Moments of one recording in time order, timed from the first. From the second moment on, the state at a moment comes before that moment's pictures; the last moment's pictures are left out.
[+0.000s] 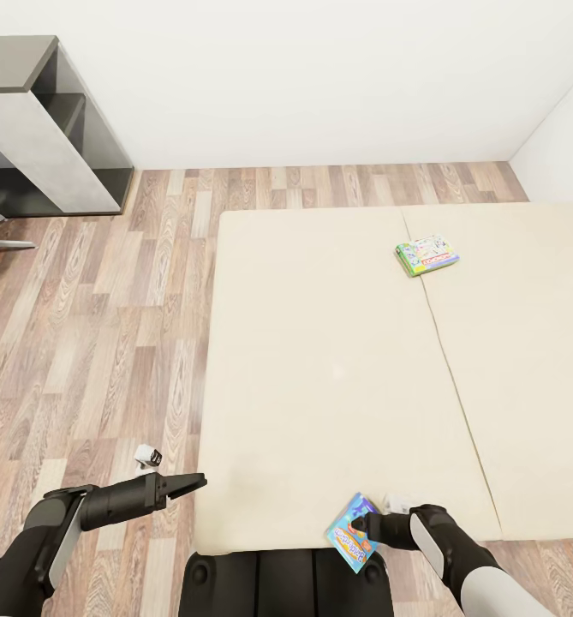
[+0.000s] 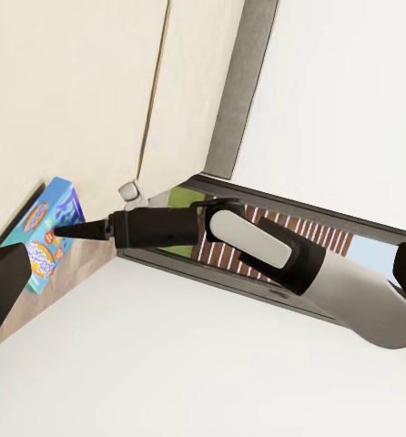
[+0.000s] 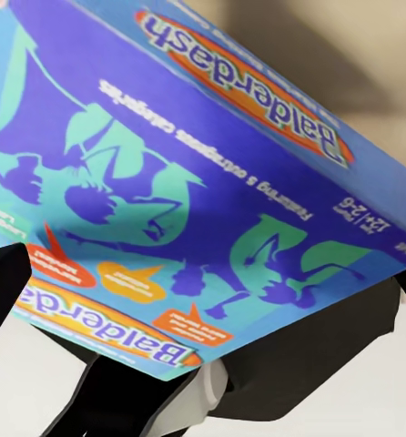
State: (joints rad) left arm -0.39 0.18 0.22 -1.06 0.10 0.90 -1.52; right arm -0.59 -0.05 -0.01 -0.44 -0.20 0.54 0.24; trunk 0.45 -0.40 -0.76
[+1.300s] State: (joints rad) left arm -0.39 0.18 0.22 -1.06 0.10 0.90 -1.52; right arm -0.59 -0.03 -0.01 -0.45 -0.20 0.54 0.26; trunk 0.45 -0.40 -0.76
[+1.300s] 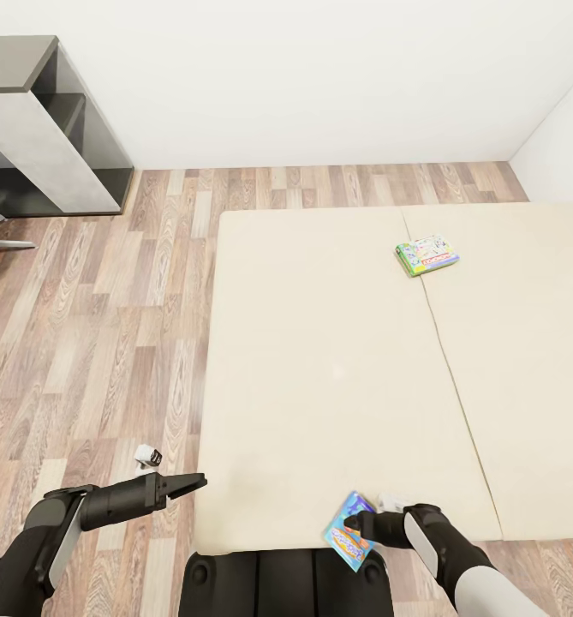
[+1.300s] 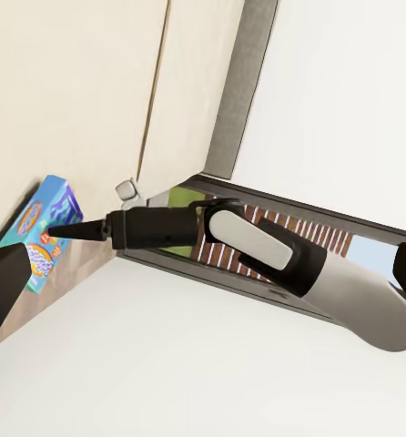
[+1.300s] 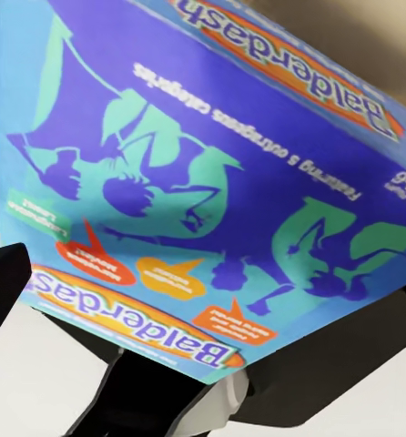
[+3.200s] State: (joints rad) left arm -0.39 0.18 0.22 -1.06 0.10 0.90 -1.53; right arm -0.59 -0.01 -0.01 -0.45 -0.20 0.52 0.32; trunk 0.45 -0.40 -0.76
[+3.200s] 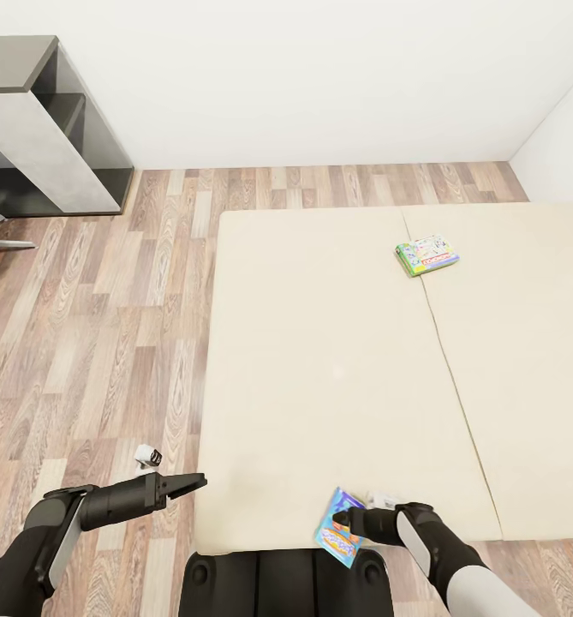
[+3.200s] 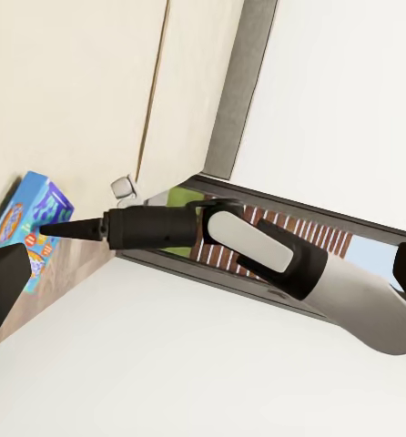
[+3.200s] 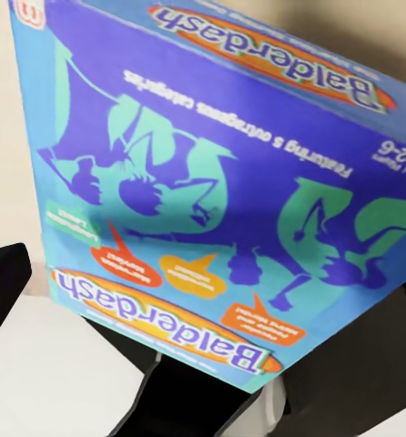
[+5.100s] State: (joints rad) left arm -0.39 0.19 0.22 -1.06 0.10 0.90 -1.53; right arm -0.59 0.06 -0.01 -0.45 -0.20 0.50 0.37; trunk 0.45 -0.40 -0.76
